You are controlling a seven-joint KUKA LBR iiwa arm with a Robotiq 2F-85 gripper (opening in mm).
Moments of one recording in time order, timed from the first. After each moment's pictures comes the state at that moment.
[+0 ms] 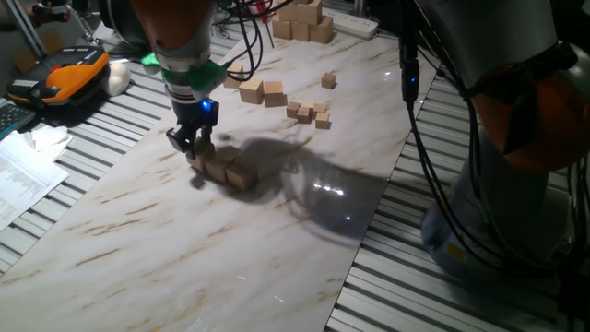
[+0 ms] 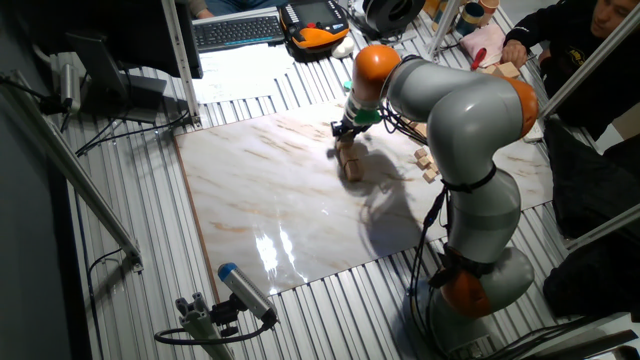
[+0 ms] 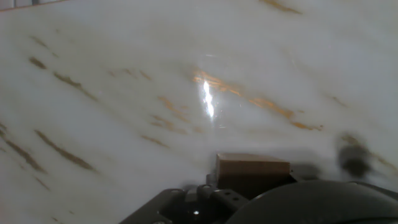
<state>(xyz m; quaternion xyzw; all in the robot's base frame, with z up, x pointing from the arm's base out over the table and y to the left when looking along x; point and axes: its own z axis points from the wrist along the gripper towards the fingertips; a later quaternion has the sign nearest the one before) 0.608 0.073 0.064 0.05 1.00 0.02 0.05</state>
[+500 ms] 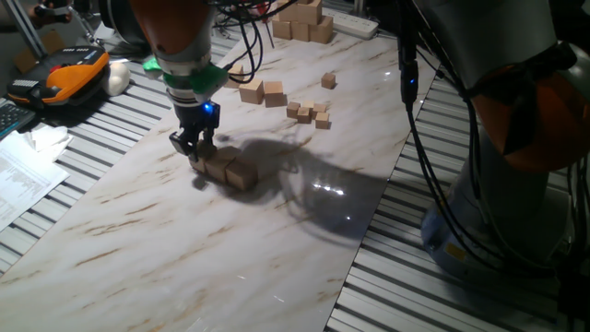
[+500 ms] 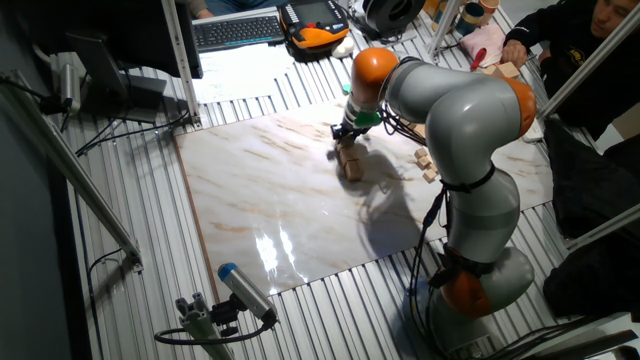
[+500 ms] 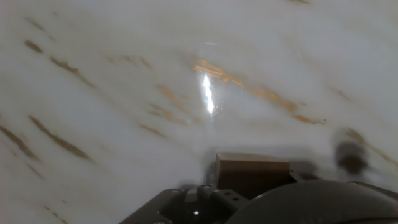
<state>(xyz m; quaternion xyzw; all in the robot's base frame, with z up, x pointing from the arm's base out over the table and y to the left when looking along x) 0.603 0.070 0.057 0.03 1.00 0.02 0.04</state>
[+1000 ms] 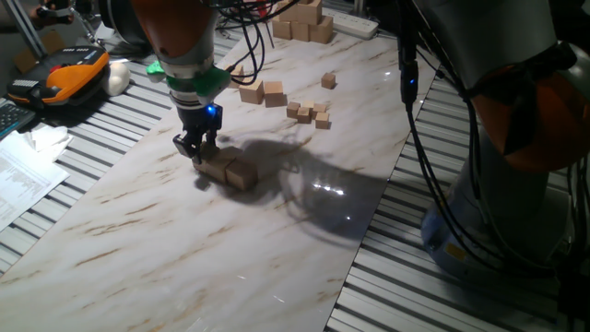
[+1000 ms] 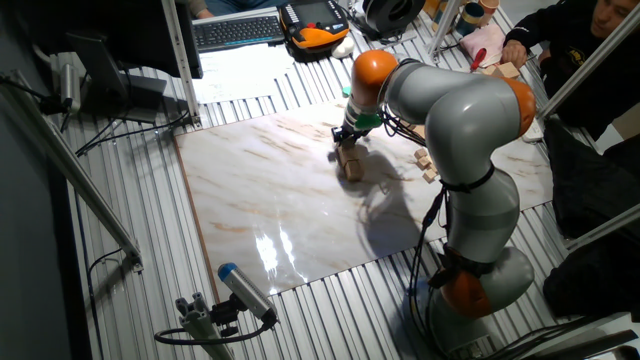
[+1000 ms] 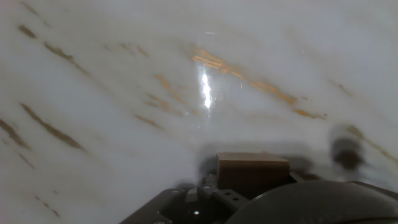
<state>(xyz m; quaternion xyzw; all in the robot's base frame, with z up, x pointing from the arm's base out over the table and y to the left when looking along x) 0.599 0.068 0.052 0.02 1.00 0.02 0.03</state>
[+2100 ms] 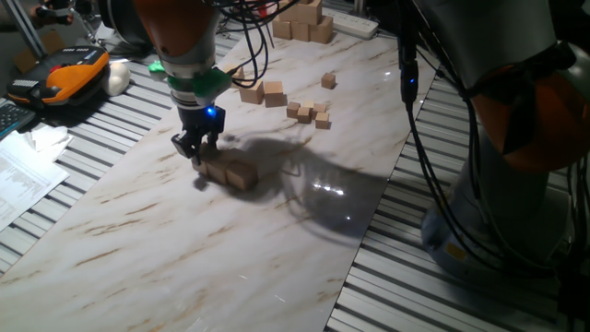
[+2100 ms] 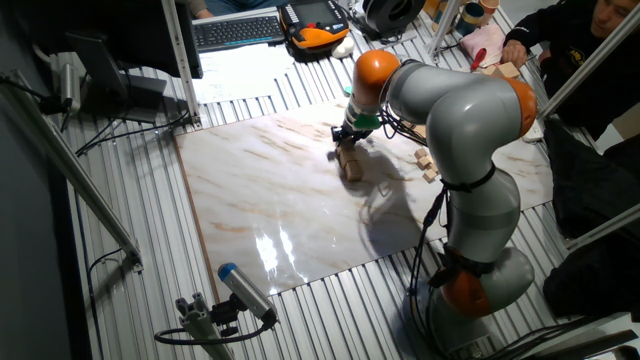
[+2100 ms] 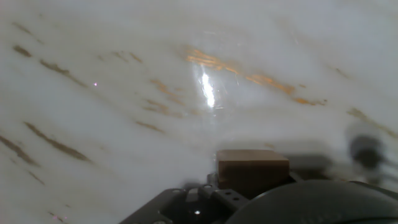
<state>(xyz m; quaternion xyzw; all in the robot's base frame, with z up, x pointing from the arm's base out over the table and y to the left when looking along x) 0.595 0.073 0.053 0.08 1.00 0.03 0.04</state>
